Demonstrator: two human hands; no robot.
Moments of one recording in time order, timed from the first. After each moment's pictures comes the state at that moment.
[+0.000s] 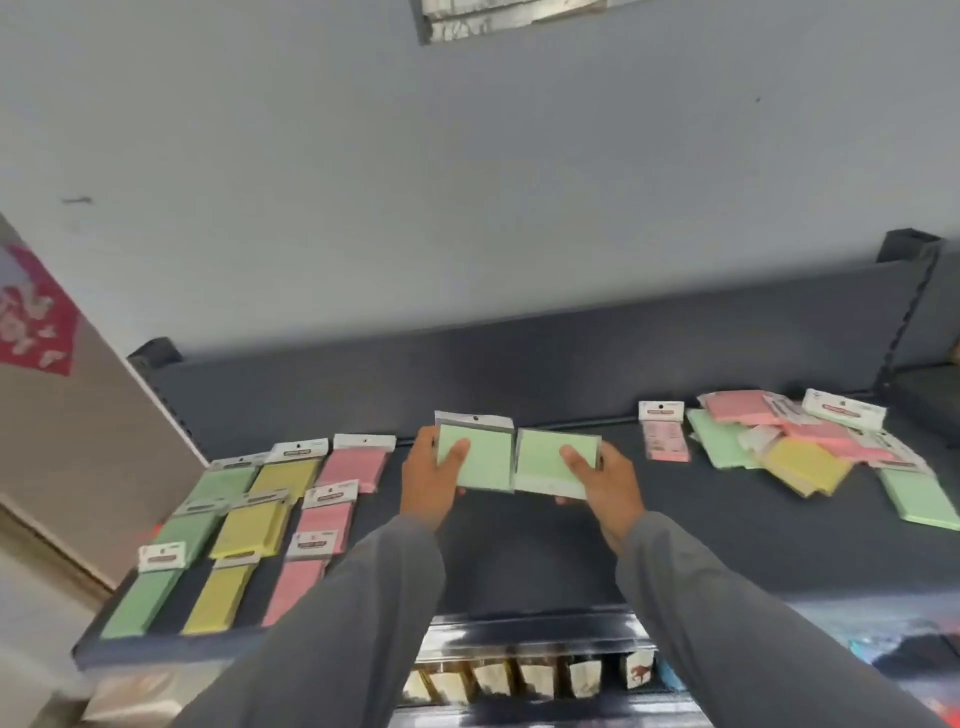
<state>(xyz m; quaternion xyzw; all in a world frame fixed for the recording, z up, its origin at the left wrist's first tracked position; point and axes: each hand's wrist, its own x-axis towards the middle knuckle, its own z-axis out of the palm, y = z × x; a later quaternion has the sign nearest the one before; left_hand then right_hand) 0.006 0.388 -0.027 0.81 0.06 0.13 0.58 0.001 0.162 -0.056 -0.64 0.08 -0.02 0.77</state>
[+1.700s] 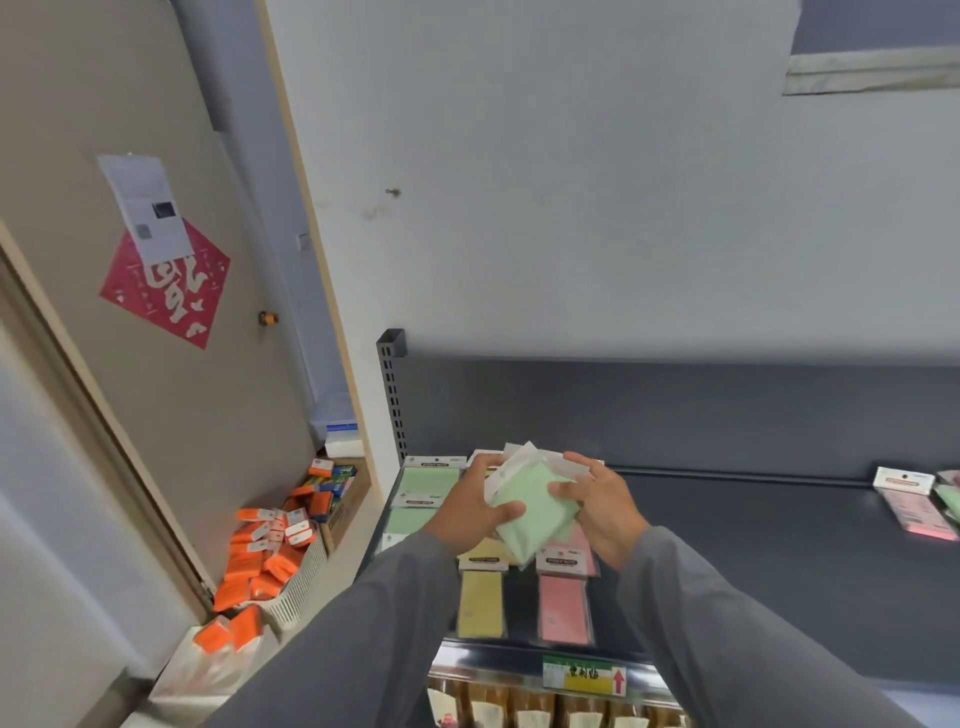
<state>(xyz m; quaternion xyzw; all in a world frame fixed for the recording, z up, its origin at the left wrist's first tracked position) -0.028 0.717 -0.009 0.82 -0.04 -0.03 0.57 -0.003 0.519 -0.008 -0.55 0.06 0.12 0.82</state>
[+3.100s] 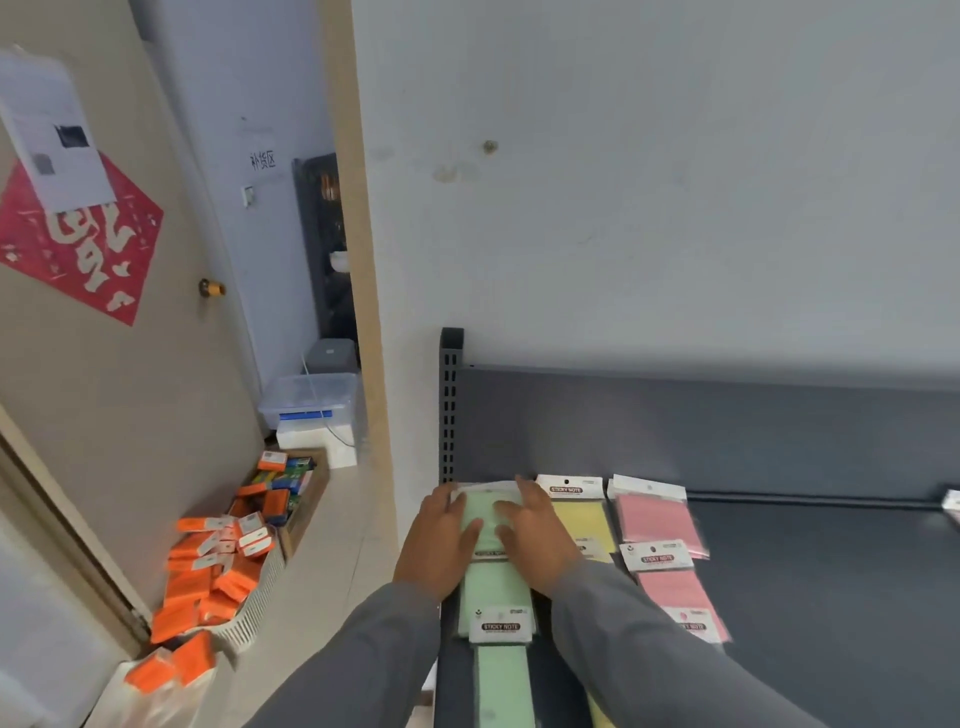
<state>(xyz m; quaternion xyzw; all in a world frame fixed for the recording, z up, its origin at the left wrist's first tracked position) 0.062 0.894 -0.102 0.94 -0.07 0.09 0.33 0.073 0.729 -0.073 -0.97 -0.14 0.00 0.18</state>
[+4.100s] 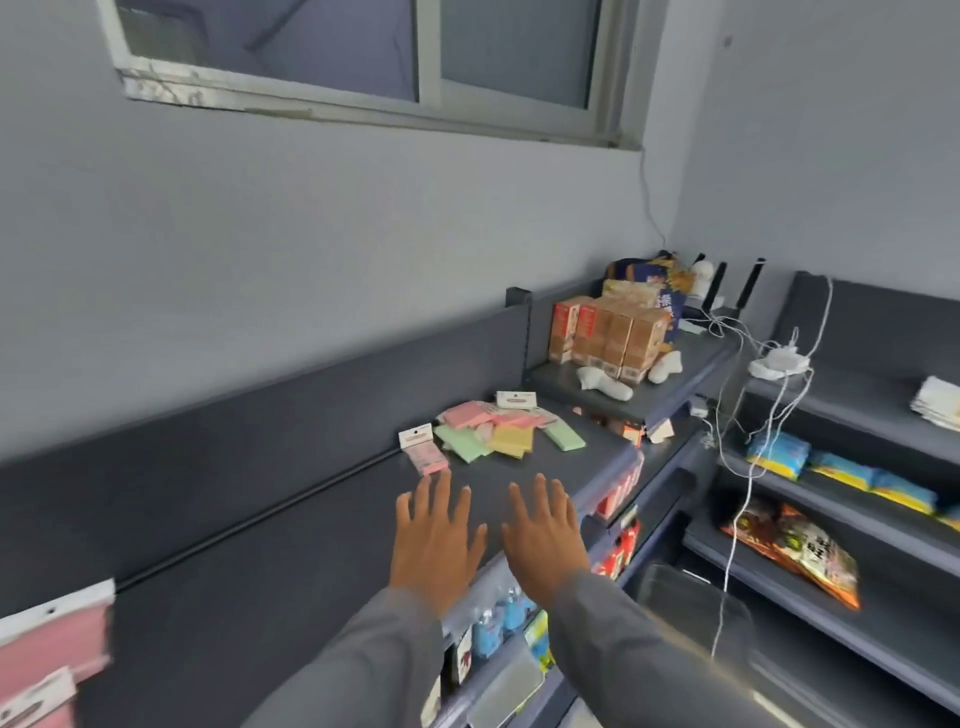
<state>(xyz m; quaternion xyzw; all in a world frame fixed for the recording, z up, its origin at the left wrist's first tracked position) -0.063 0.250 -0.036 0.90 -0.42 0.11 0.03 -0.163 0.119 -0.045 -0.95 0.28 -0.11 0.03</state>
